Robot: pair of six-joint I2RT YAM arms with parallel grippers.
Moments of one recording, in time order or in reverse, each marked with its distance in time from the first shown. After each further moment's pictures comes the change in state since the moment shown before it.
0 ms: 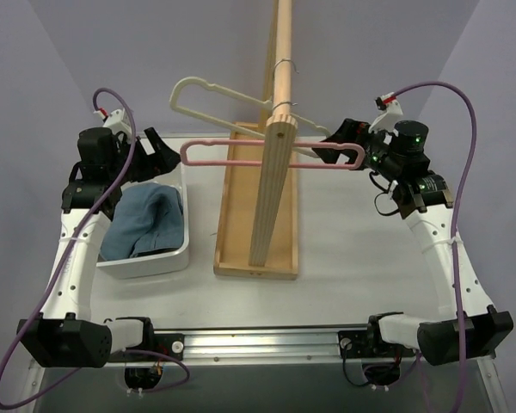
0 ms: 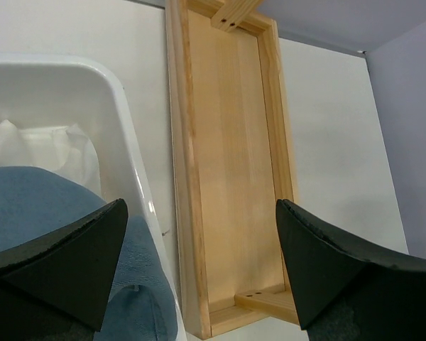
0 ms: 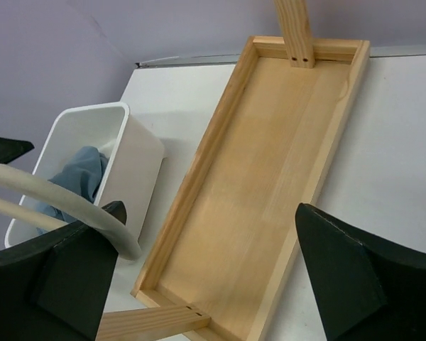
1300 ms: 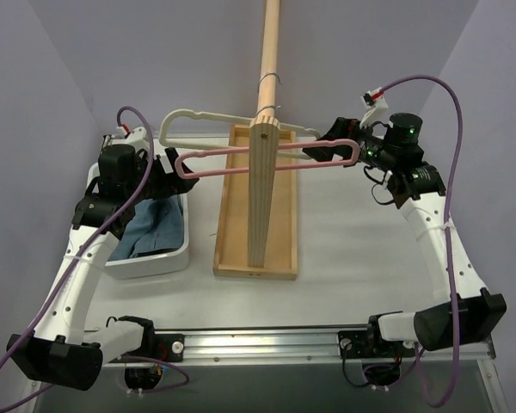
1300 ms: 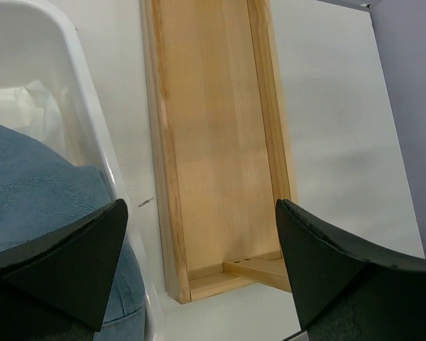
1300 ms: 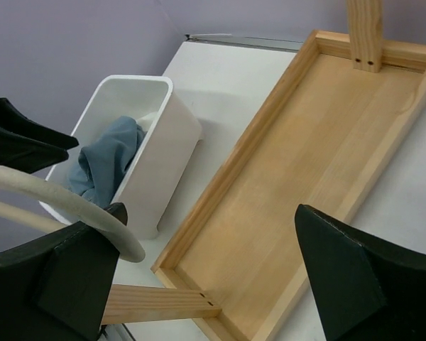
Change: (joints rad) left arm -0.171 -0.104 -0.100 -0.048 -0.111 -0.022; right arm -0.009 0.064 0.027 0.045 -0.195 -0.025
